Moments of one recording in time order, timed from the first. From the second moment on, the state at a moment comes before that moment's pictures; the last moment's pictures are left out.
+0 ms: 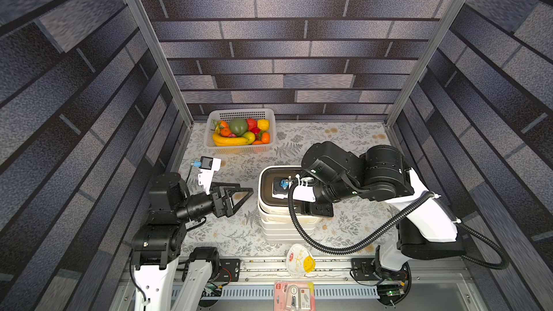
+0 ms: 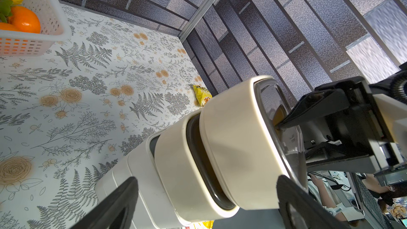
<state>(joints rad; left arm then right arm) 0.00 0.60 1.09 -0.92 1.02 -0.37 1.31 1.69 2.42 -1.70 0.00 -0.35</state>
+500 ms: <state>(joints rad) 0.00 0.60 1.09 -0.94 1.02 -0.35 1.32 1.70 2.43 -1.70 0.03 -0.37</state>
